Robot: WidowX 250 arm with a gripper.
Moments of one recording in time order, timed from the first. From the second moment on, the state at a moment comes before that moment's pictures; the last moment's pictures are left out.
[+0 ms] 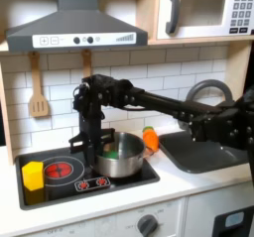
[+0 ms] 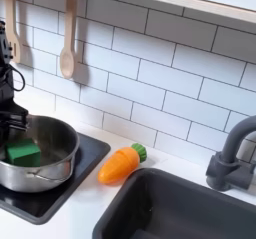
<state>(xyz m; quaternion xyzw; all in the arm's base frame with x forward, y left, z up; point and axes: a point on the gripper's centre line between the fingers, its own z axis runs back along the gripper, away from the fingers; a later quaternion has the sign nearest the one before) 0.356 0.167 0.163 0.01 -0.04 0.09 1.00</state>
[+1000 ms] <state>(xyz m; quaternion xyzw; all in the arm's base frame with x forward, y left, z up) 0.354 0.213 0.167 0.01 -0.04 0.14 0.99</state>
